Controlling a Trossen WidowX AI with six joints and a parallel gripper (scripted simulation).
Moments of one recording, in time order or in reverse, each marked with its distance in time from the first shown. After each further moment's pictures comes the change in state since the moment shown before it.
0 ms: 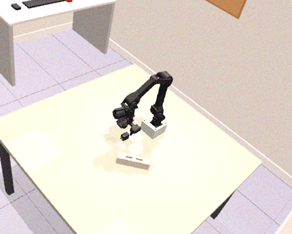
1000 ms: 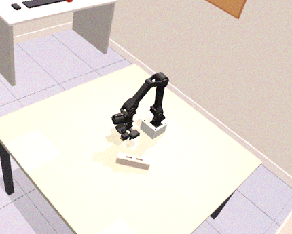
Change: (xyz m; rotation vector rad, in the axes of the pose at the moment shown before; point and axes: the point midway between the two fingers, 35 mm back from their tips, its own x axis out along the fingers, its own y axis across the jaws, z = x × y) arm 0.045 0.002 0.002 -0.001 0.005 0.000
